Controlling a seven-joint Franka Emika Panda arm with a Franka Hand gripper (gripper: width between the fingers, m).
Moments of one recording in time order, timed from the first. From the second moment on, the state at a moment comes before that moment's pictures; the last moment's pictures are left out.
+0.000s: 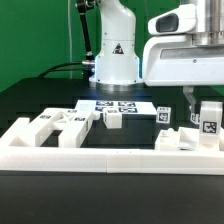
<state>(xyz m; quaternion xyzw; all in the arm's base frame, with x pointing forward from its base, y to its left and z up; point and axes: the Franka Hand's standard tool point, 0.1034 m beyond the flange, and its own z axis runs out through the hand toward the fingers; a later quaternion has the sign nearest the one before) 0.644 0.105 0.086 -0.97 0.23 -0.02 0.06</state>
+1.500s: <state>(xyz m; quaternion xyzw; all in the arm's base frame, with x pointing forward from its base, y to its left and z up) 0.636 0.135 0.081 -0.68 0.73 0.02 0.07</state>
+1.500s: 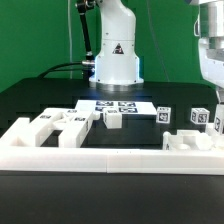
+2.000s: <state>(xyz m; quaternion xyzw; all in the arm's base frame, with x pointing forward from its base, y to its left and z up) 0.637 0.133 0.081 -0.71 0.70 0.02 0.08</state>
